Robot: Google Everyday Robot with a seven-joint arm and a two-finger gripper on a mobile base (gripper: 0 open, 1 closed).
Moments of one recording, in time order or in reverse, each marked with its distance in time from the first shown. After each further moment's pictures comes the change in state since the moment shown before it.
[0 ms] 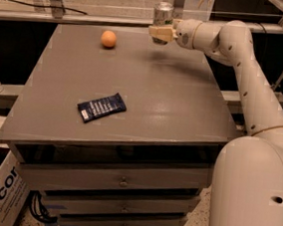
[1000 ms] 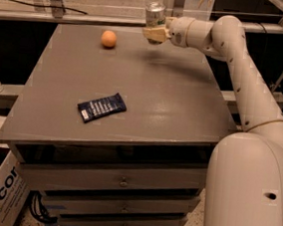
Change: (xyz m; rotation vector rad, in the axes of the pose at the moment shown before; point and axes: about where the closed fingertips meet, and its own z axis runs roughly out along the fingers) arm -0.001 0.013 0.019 -0.014 0.048 -0.110
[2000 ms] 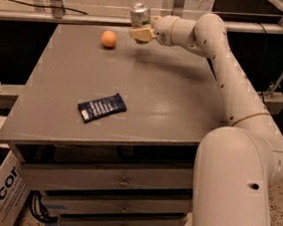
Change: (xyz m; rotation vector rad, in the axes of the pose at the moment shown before) arm -0.001 0.021 0.046 -0.031 0.010 -0.059
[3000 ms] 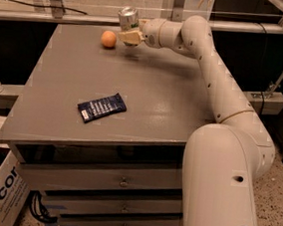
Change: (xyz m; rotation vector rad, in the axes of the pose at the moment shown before) arm 0.009 0.017 0.033 -0.038 0.005 0.015
